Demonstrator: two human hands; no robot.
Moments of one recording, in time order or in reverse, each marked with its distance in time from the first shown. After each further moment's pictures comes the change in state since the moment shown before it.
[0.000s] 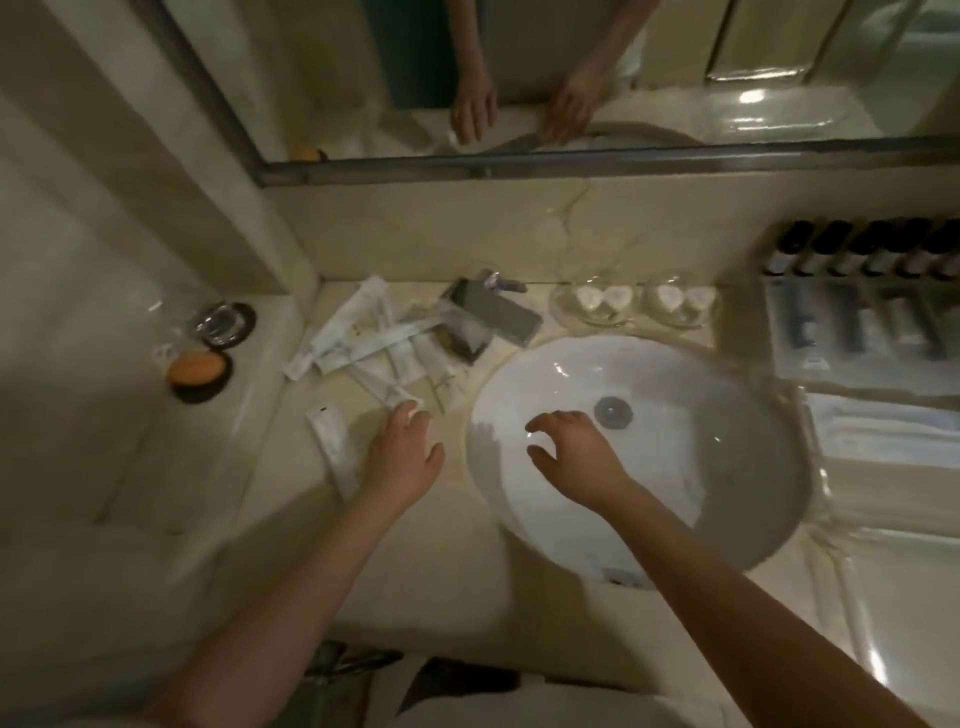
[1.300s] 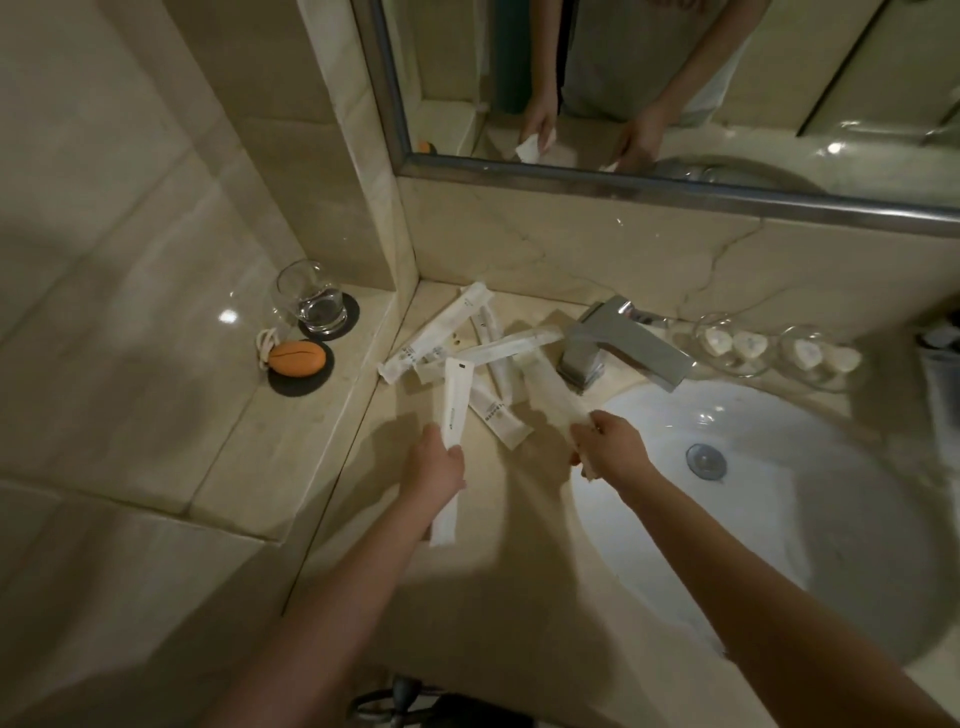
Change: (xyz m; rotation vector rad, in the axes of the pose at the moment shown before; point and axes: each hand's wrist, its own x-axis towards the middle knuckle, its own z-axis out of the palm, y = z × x) left_hand 0.033 -0.107 -0.019 -0.677 -0.015 -0.453; right_hand 0.097 -0.093 0.052 0.434 -0.017 0.443
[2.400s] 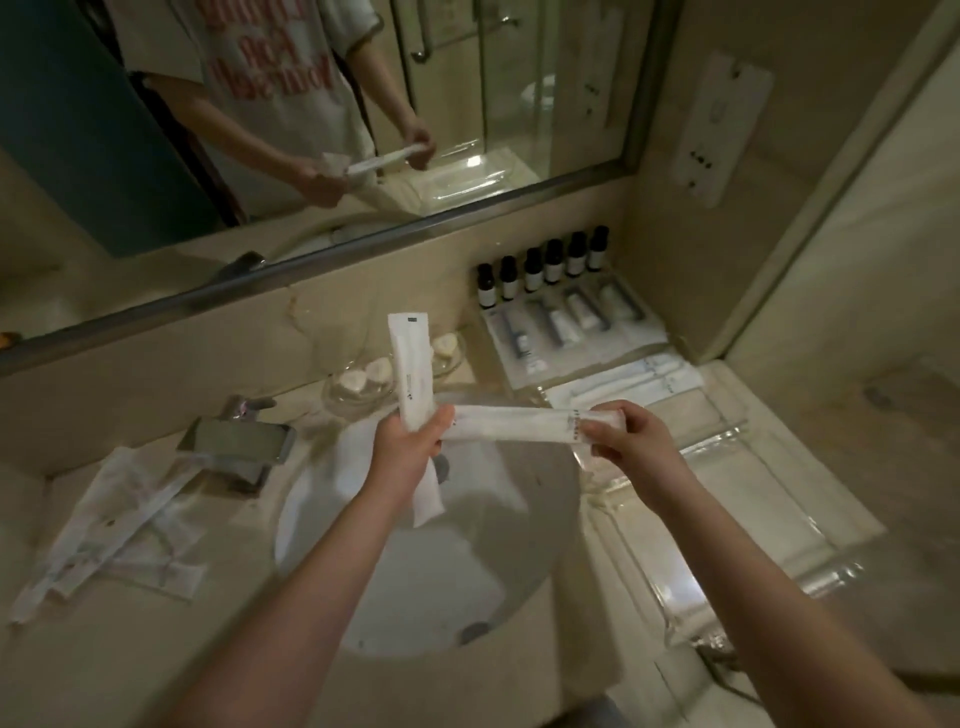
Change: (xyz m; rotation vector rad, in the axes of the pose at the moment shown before) left_hand -0.161 0.232 0.243 -0.315 -0.424 0.490; right_hand -0.137 0.230 -0.303 0.925 0.527 0.003
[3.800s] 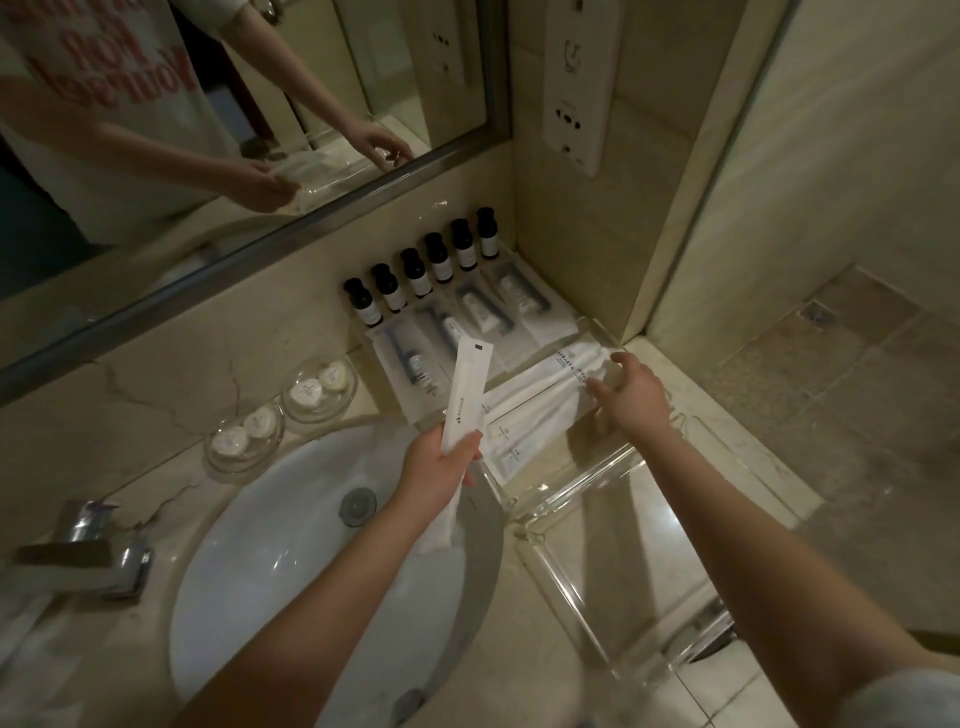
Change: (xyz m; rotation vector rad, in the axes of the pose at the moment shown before) left_hand 0.040 -0.016 0.152 0.362 -0.316 -0.032; right_hand 0.136 0.036 -0.128 -0.832 0.403 0.012
